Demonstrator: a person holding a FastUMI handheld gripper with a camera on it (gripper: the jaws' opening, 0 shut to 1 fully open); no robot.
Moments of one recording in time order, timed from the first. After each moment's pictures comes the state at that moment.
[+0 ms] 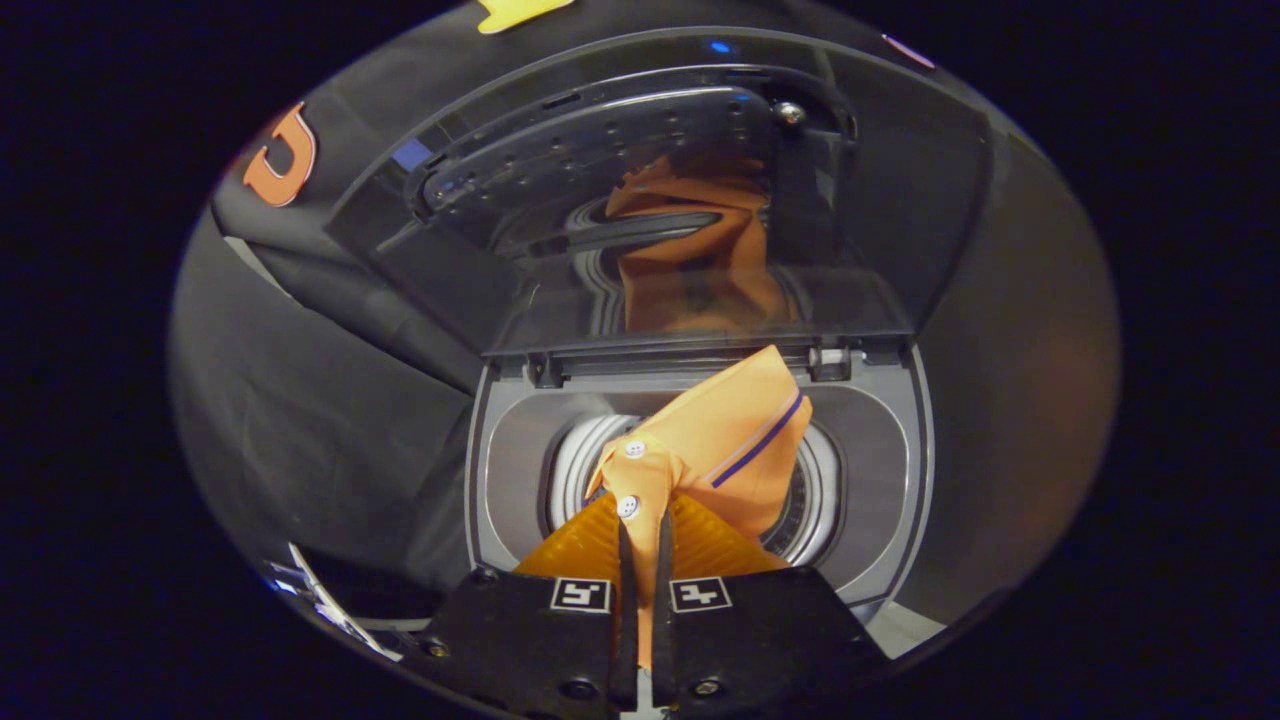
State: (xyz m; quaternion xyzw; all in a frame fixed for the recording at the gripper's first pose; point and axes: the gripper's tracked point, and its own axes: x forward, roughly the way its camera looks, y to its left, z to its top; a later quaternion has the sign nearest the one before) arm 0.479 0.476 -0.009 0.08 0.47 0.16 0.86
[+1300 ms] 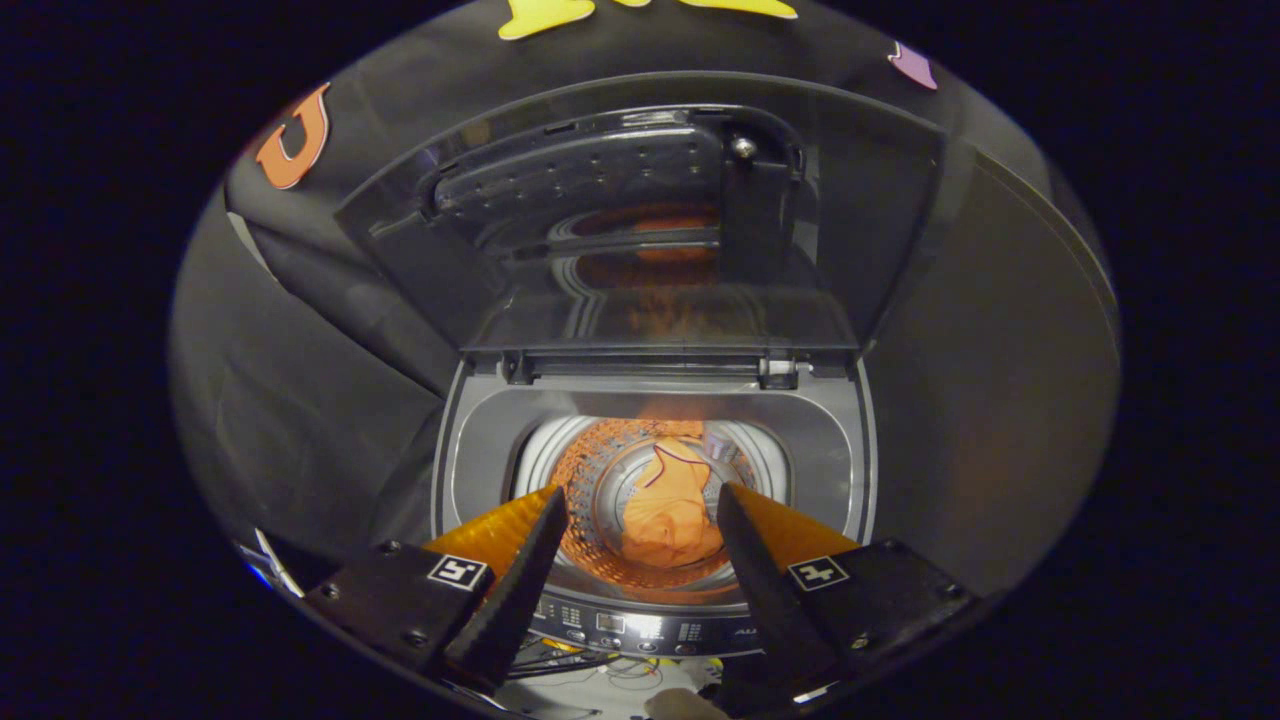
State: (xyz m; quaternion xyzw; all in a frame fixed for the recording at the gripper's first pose) arm 0.470 0.448 0.000 0.04 0.44 0.12 0.89
